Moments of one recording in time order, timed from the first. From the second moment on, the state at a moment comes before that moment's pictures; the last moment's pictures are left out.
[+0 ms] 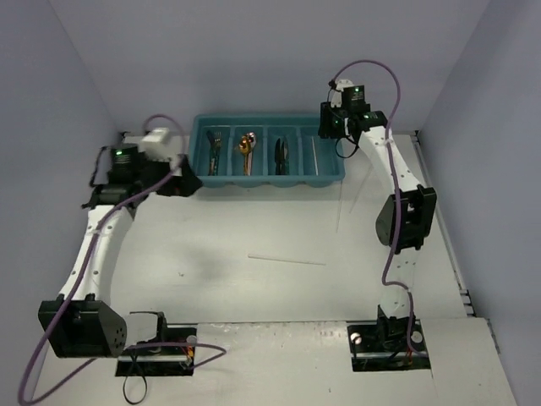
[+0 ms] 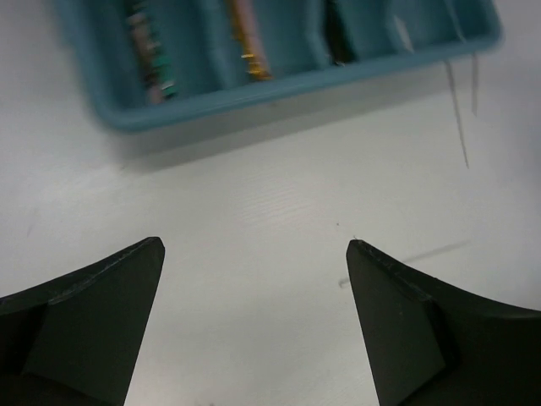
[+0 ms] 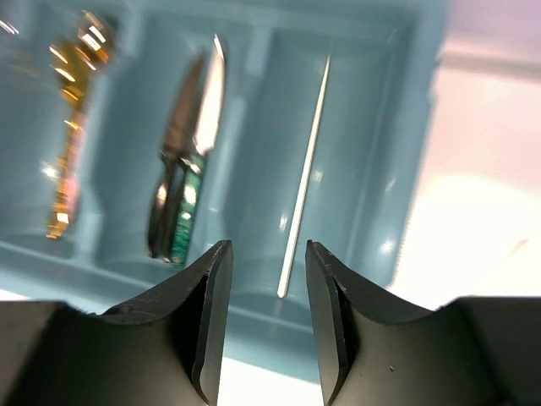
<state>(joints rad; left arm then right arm) 0.03 1.24 1.20 -0.57 0.51 -0.08 0.20 2.13 2.09 -0.62 -0.11 0.09</state>
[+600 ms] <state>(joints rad) -0.69 1.75 1.22 -0.82 0.41 0.80 0.04 1.62 1.63 -0.60 -0.12 0.02</state>
